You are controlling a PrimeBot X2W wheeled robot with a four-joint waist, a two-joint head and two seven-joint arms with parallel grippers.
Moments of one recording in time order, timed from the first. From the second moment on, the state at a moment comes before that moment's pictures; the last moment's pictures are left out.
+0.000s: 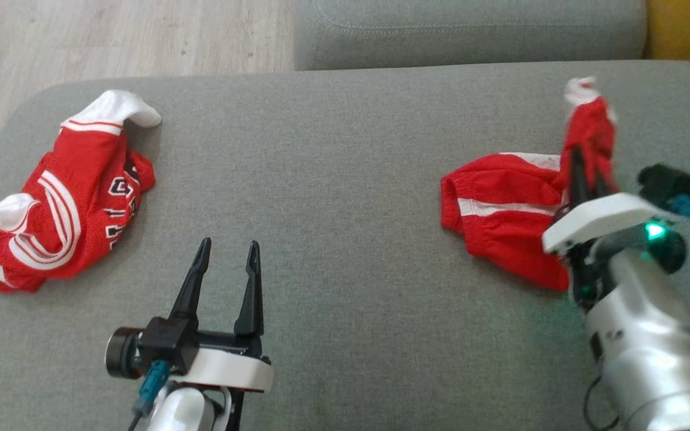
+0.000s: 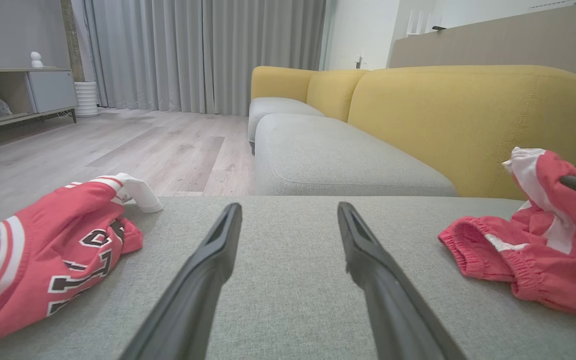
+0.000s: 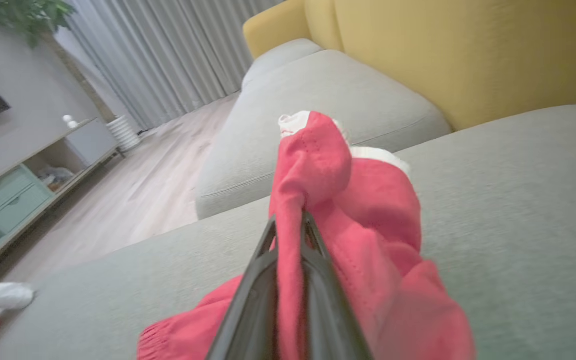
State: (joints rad) left arm -0.12 0.07 -0.31 0.24 -0.24 0.06 -0.25; right arm -0.66 -0.11 0.01 1.03 0.40 0.13 -0.24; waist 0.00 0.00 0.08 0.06
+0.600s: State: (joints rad) left arm -0.08 0.09 -0.32 0.23 -0.24 0.06 -0.25; right arm -0.41 -0.08 0.40 0.71 0.55 0.13 -0.15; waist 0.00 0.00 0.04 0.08
